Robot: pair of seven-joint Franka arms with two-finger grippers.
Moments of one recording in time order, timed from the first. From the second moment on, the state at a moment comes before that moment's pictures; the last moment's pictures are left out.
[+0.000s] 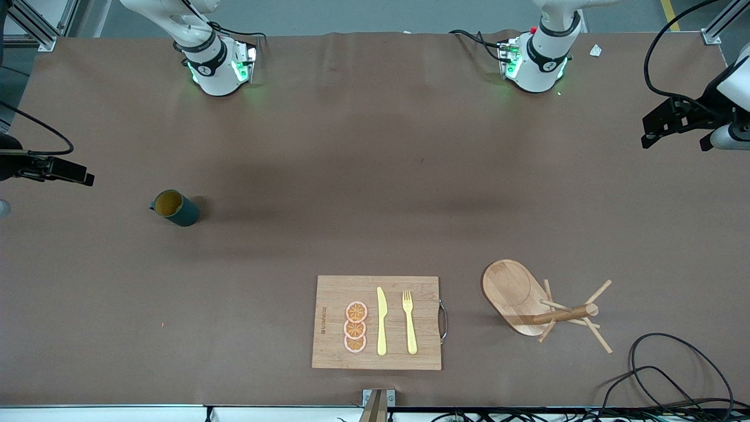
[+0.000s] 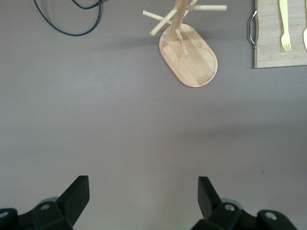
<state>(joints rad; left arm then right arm) 0.10 -0.01 -0.18 -1.49 0.02 1.51 0.00 -0.04 0.19 -0.02 -1.36 0.04 1.39 0.05</state>
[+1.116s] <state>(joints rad) 0.10 -0.01 -0.18 -1.50 0.02 1.51 0.00 -0.01 -0.16 -0.03 -1.62 0.03 1.40 0.05</state>
